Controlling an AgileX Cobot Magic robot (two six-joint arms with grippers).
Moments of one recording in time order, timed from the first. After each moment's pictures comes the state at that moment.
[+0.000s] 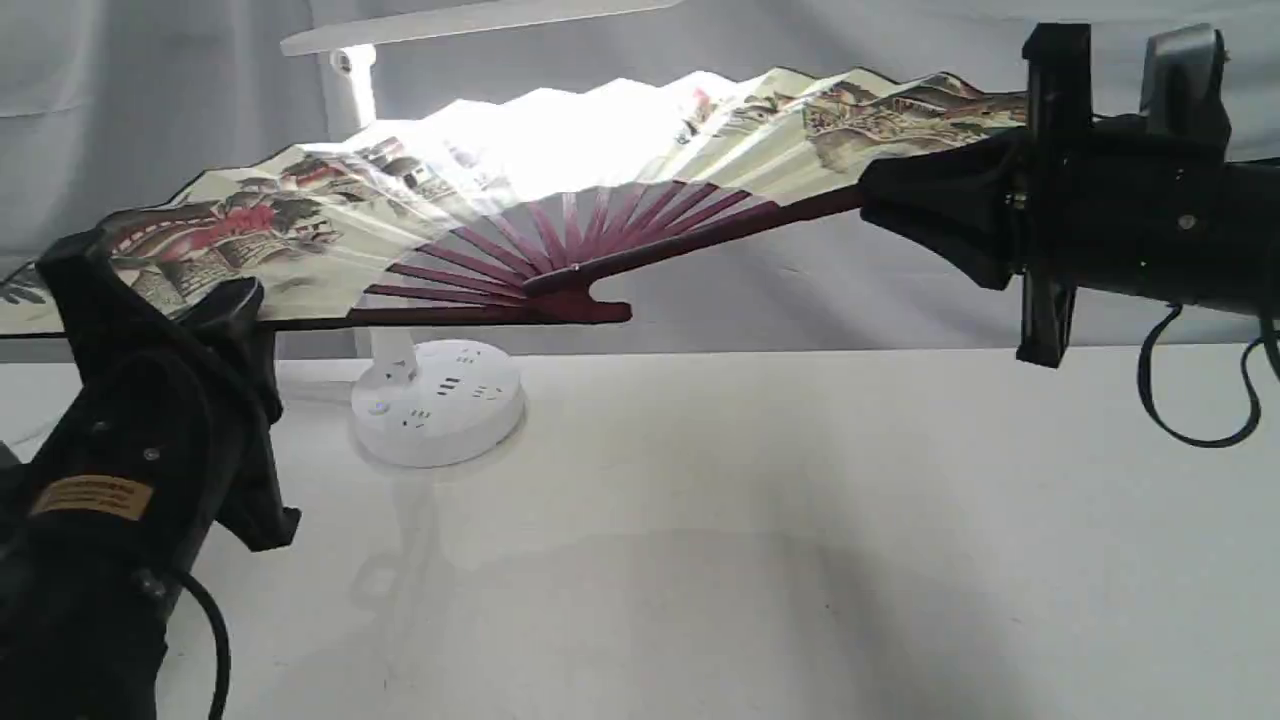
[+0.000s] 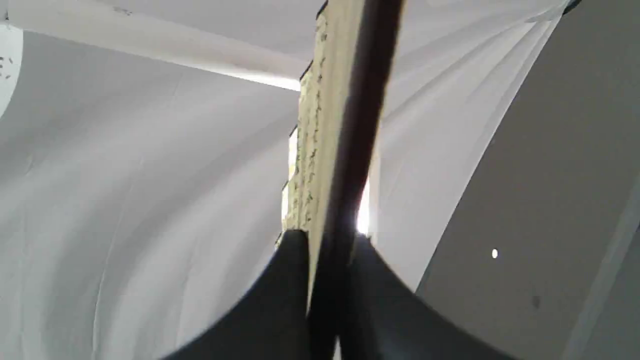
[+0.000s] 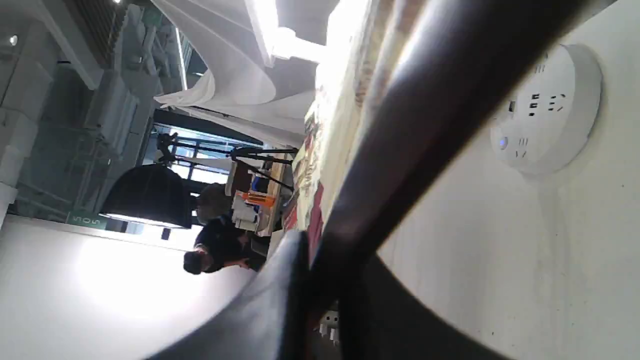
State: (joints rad) left arm -0.57 1.62 -0.61 -0.71 -1.10 -1.41; right arm -0.19 1.66 -1.08 1.77 0.99 -0.78
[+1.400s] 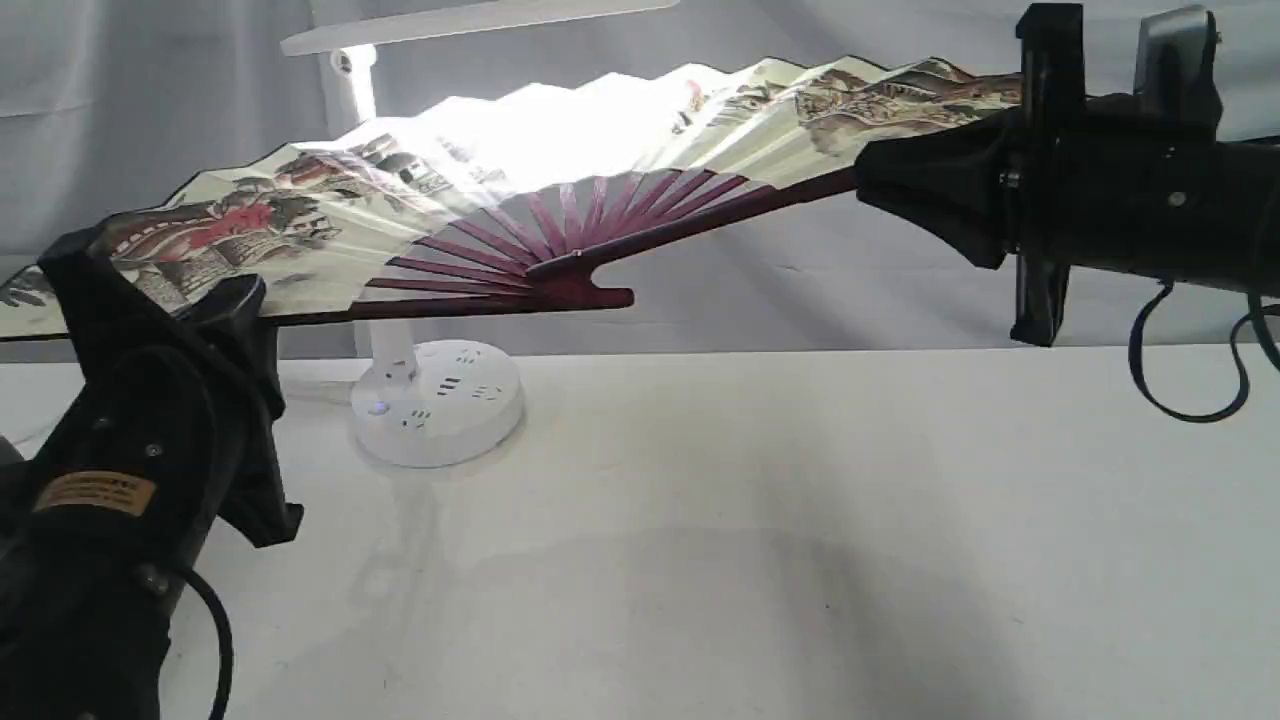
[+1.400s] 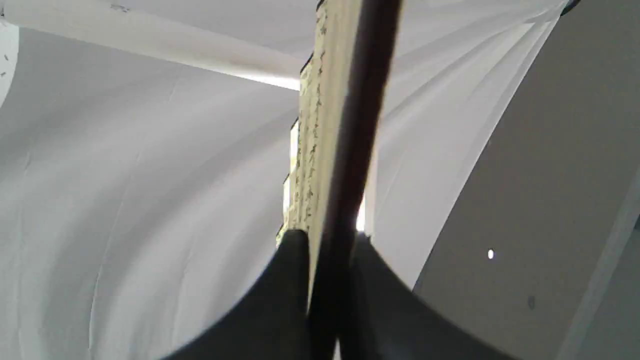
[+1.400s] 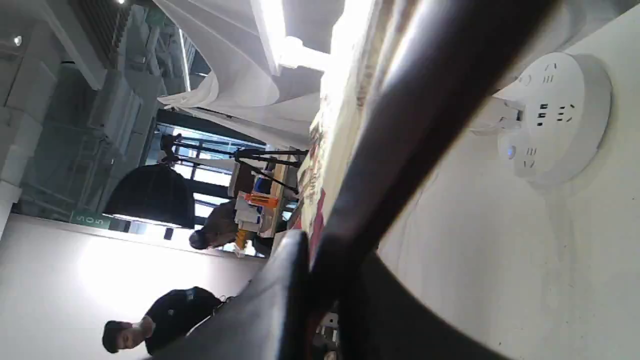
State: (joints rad) left arm -0.57 1.62 -0.62 -0.71 -1.10 -1.41; right arm -0.19 1.68 -1.13 1.77 0.98 -0.76
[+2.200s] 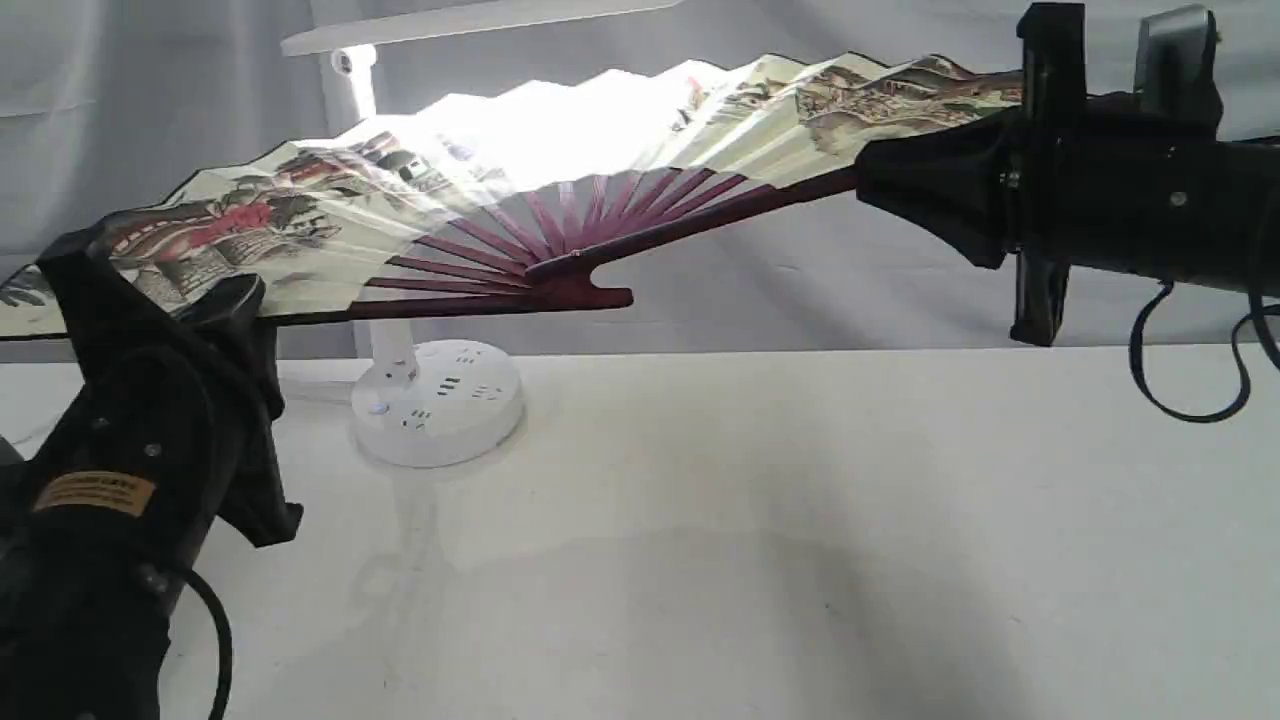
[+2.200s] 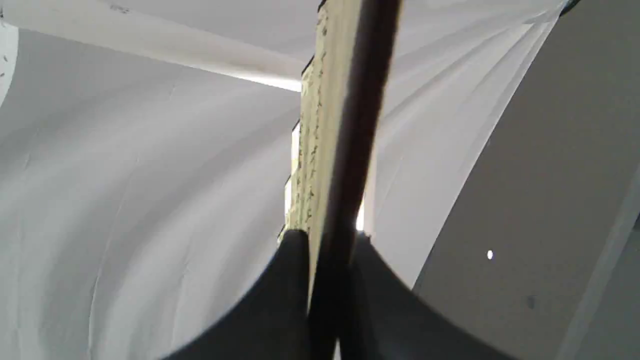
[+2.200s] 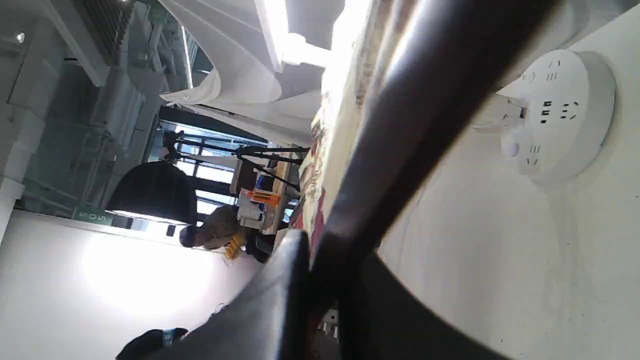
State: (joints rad) left arm -0.57 1.62 -0.62 -0.71 -1.10 -1.41; right arm -0.19 1.68 -1.13 1.77 0.99 -0.76
